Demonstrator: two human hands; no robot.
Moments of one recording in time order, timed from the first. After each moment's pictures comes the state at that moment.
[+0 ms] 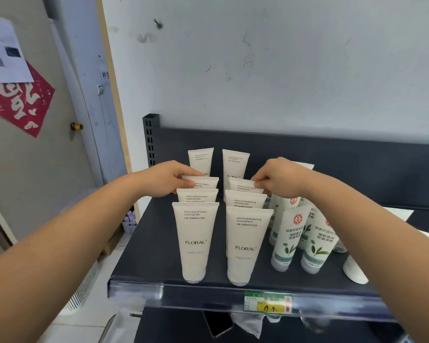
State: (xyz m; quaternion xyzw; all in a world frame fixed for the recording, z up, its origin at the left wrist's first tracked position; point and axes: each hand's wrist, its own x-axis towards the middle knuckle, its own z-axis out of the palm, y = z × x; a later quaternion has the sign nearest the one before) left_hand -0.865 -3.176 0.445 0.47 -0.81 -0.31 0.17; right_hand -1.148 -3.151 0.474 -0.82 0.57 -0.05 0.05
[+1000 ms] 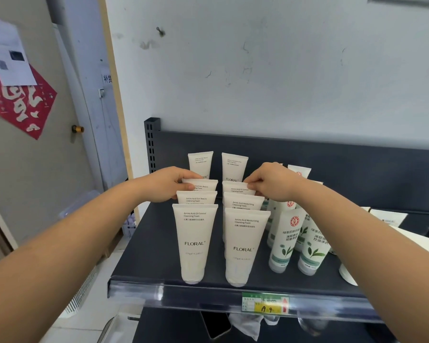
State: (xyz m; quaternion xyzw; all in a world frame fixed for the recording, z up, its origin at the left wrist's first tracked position) left_hand -0.868 -3.168 0.443 0.49 -0.79 -0.31 0.19; right_hand -1.139 -3.150 0.469 -0.81 0.58 -0.09 0.09
